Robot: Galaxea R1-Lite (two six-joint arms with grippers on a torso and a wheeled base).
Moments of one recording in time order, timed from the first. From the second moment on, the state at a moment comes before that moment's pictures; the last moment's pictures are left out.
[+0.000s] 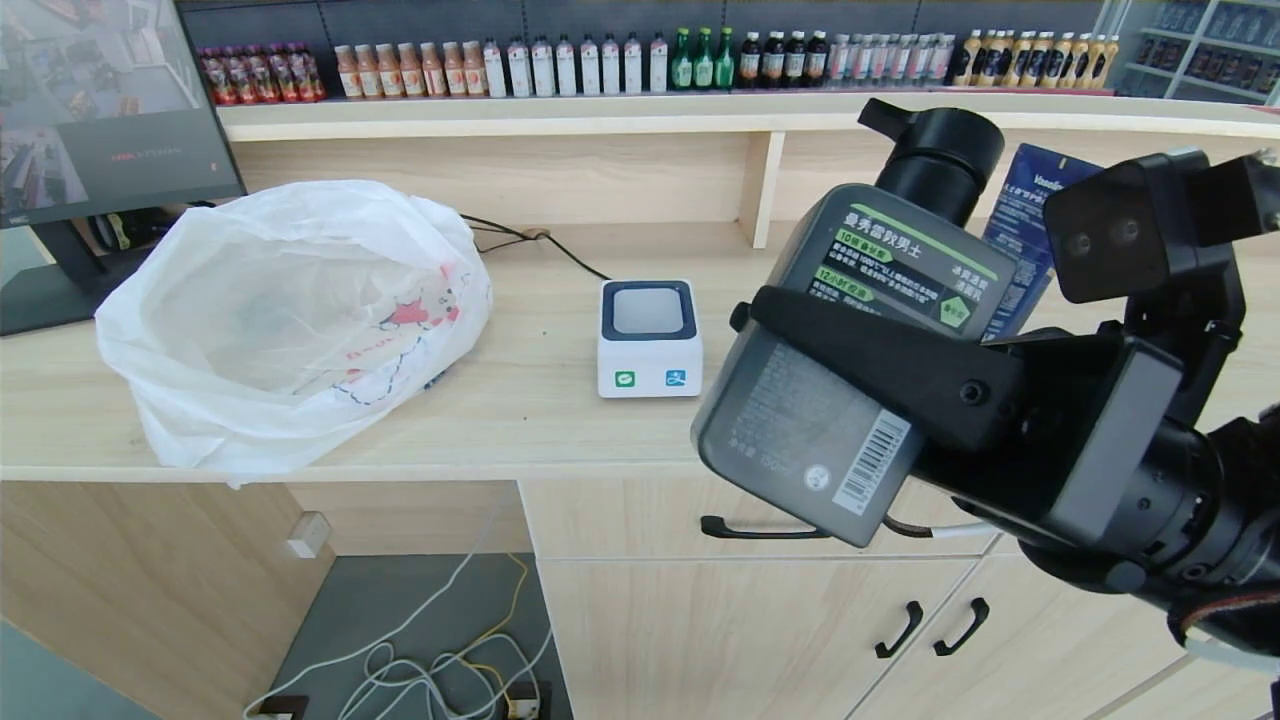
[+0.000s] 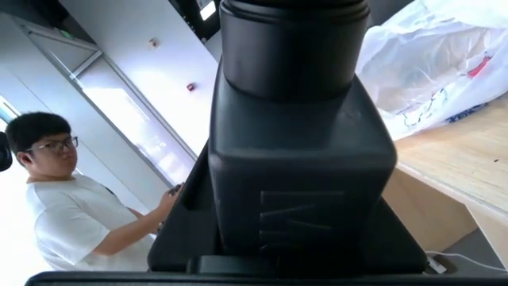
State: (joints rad) left arm 0.00 0.00 0.00 0.00 0.00 0.00; right arm 0.81 1.54 -0.61 -1.37 0.43 0.74
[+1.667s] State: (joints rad) left arm 0.00 0.00 0.00 0.00 0.00 0.00; right arm 0.74 1.53 -0.58 -1.31 0.21 0.15
